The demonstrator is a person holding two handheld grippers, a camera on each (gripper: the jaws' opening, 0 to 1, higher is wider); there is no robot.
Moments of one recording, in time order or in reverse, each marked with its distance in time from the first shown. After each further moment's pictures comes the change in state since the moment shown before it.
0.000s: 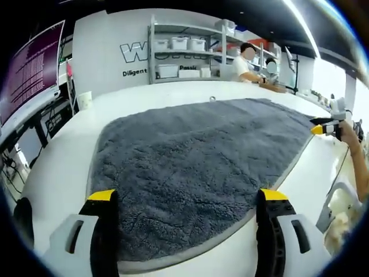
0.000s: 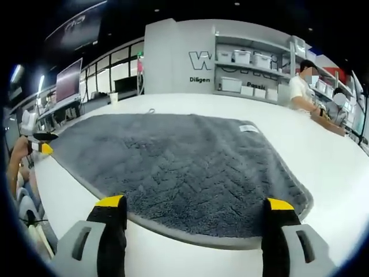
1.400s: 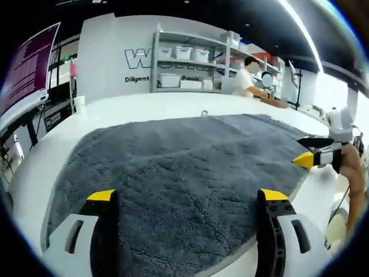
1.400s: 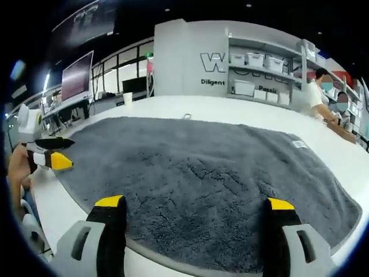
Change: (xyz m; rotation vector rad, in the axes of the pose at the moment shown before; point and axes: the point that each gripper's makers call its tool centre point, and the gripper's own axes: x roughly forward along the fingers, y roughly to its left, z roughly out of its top) left arm 0.042 -0.048 0.032 -0.070 -0.091 0.000; right arm 0.056 0.126 0.034 -0.021 -0.025 0.052
